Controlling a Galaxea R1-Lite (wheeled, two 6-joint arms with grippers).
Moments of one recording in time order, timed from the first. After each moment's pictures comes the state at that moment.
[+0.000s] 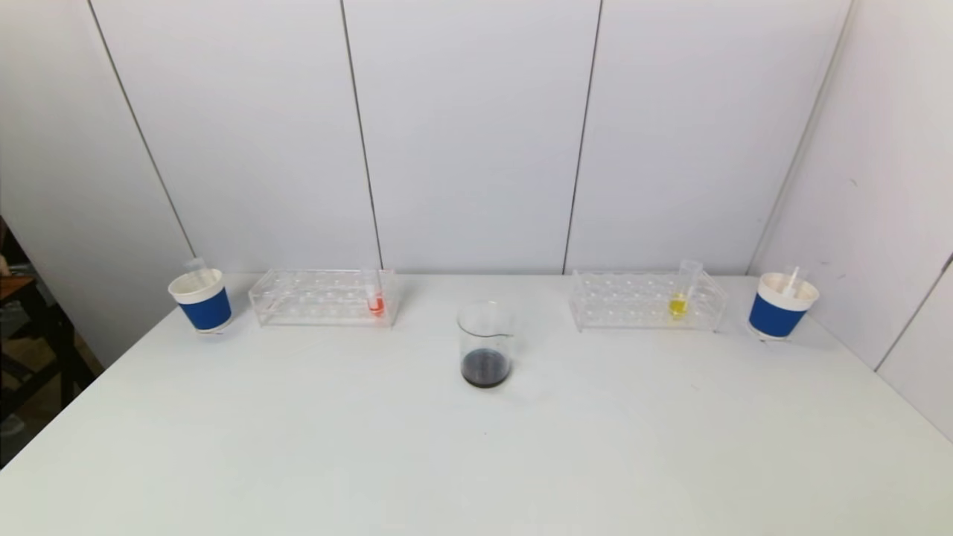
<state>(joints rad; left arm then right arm) -0.02 0.22 -0.53 0.25 0.14 0.11 0.01 0.00 0.00 0.00 -0.02 -0.02</state>
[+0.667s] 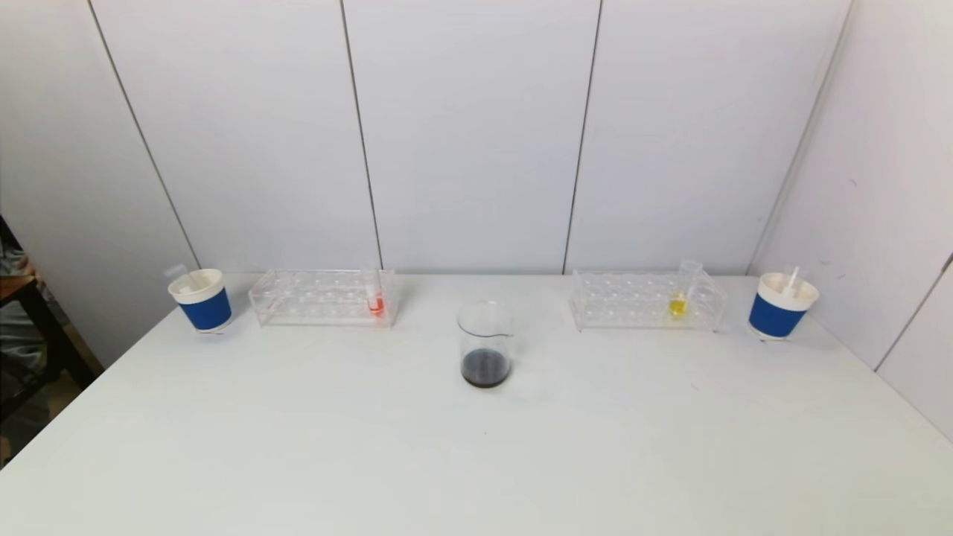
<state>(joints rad) -0.01 0.00 -0.20 0.27 0.07 0.17 0.01 0.00 0.00 0.00 -0.02 -0.02</state>
